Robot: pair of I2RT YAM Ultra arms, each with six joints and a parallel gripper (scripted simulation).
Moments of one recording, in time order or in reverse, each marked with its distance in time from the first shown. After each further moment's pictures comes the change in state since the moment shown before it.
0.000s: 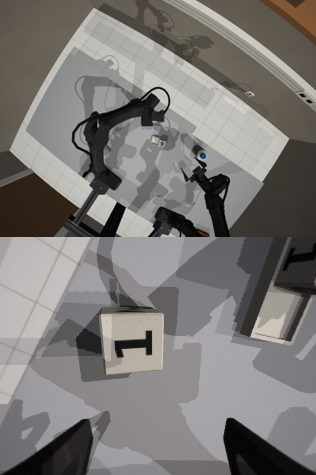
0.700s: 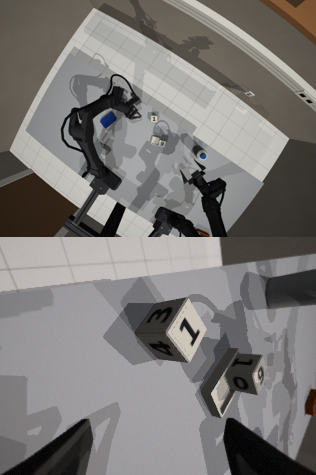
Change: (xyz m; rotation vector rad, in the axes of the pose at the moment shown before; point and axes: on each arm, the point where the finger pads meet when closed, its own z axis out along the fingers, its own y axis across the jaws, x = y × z) left arm 0.073 0.038 -0.001 0.351 -0.582 -0.724; right arm 0.010 0.010 -0.005 0.047 -0.055 -0.041
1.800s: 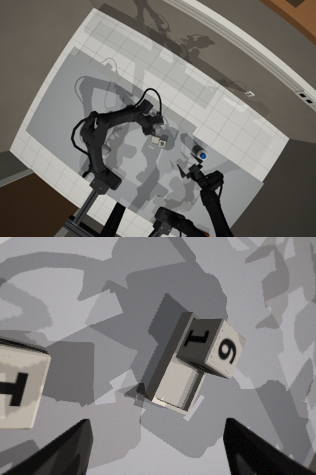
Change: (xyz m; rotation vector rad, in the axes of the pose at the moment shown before) left arm 0.021 -0.105 0.088 -0.066 0.328 0.357; right arm -0.015 -0.006 0.034 -0.054 -0.033 -0.036
